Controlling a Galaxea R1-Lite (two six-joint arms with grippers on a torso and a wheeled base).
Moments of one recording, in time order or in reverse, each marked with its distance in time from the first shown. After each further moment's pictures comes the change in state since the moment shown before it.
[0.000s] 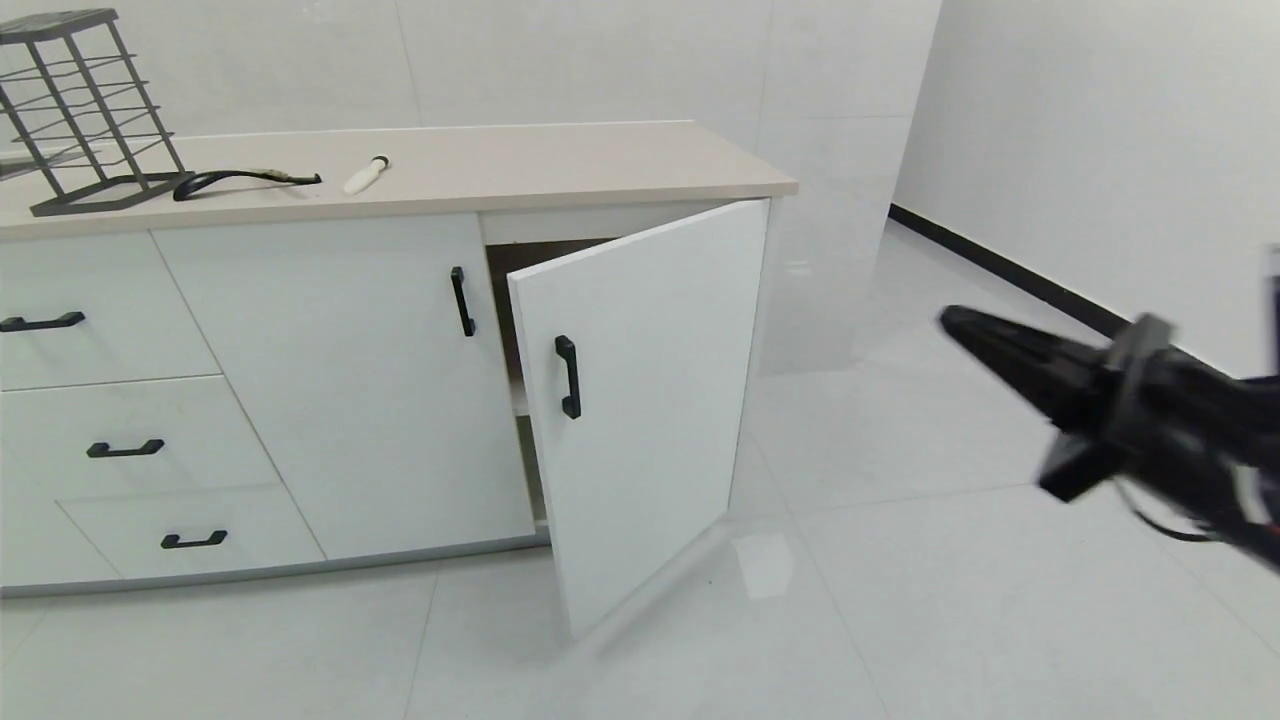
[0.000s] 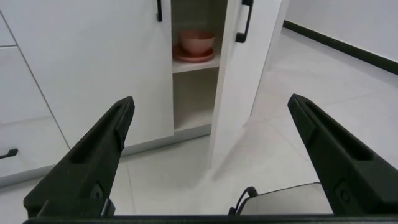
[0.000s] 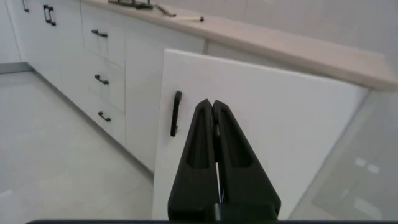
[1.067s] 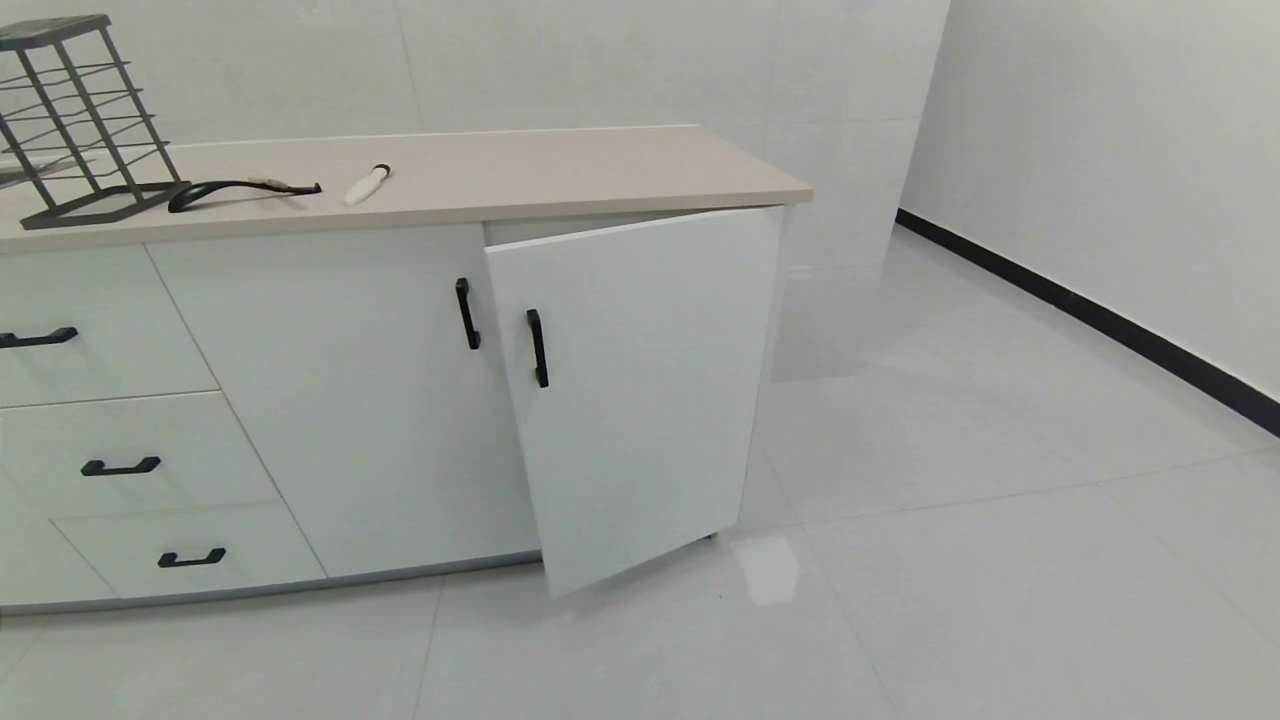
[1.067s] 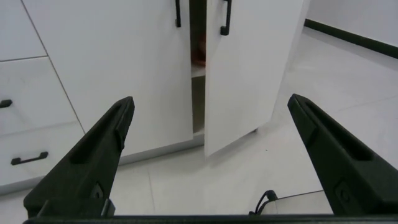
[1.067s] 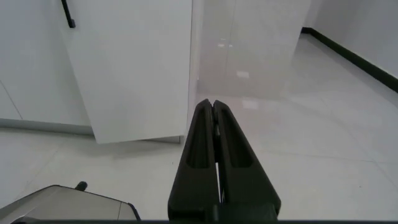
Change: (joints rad) left arm 0.000 0.000 0.000 0.000 0.069 0.044; right arm -0.381 -1.432 0.316 1.327 -0.192 0.012
